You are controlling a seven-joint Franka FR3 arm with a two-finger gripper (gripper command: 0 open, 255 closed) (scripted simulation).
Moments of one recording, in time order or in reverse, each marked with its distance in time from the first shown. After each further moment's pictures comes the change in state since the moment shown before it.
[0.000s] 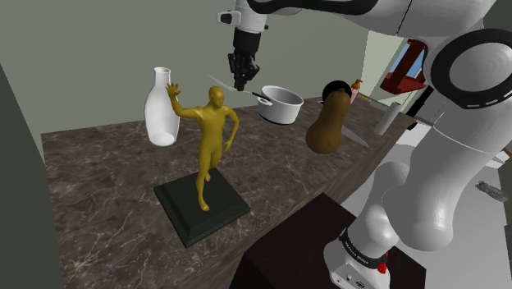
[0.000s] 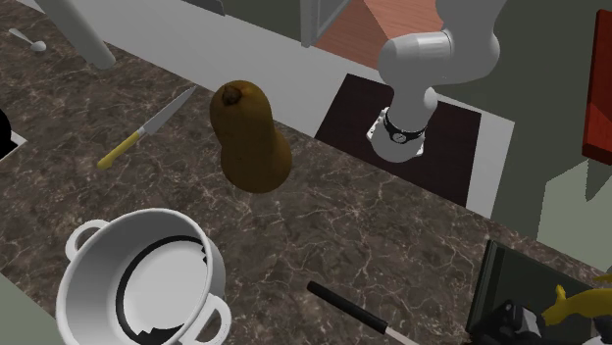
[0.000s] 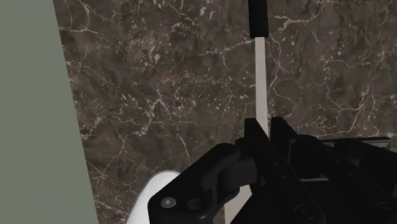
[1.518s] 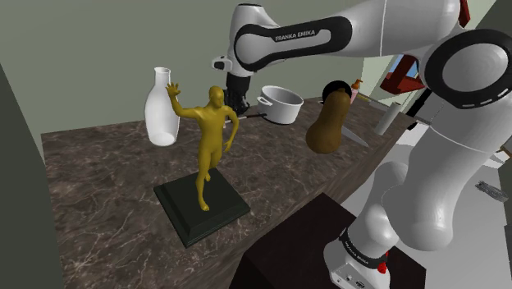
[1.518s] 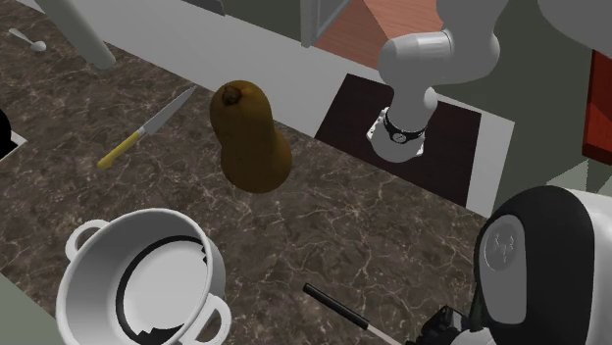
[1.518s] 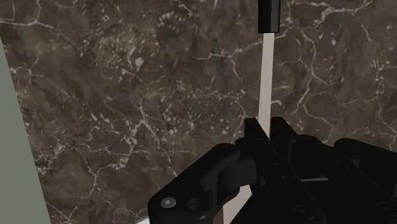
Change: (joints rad) arm -0.002 0.026 -0.001 -0.281 0.005 0.305 0.008
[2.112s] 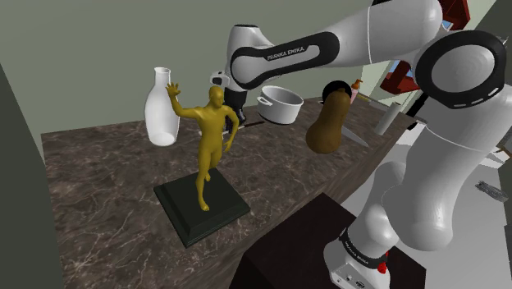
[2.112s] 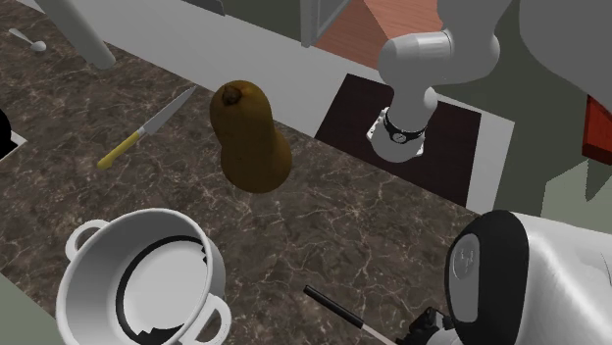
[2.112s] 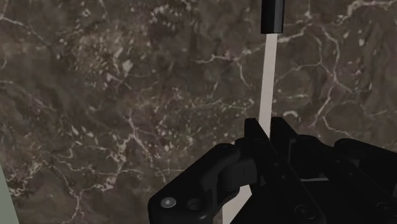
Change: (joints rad) arm -0.004 0.042 0.000 -0.075 0.013 0.115 -0.006
